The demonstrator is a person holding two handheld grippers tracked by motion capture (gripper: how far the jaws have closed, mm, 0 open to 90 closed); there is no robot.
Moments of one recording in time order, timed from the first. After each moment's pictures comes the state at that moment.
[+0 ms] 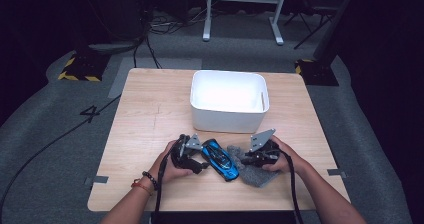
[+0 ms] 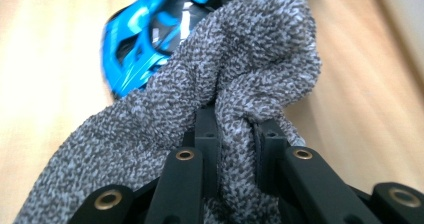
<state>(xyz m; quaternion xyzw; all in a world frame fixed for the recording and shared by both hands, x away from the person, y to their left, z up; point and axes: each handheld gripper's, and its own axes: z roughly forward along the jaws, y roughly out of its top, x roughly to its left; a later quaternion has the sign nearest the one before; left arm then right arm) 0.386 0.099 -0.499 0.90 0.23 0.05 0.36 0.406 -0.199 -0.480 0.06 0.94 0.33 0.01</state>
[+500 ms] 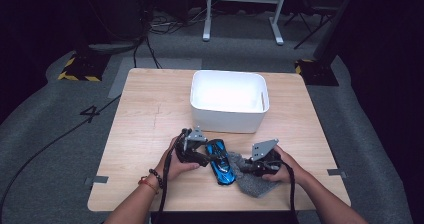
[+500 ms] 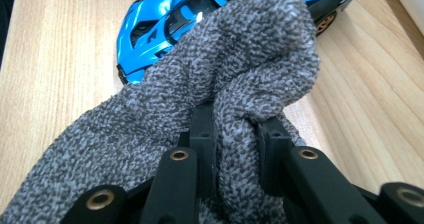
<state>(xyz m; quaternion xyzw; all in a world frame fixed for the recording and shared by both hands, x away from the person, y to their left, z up) 0.396 0.086 -0.483 0.87 0.26 0.05 0.42 0.378 -0.200 -0.482 0.07 0.93 0.35 0.04</state>
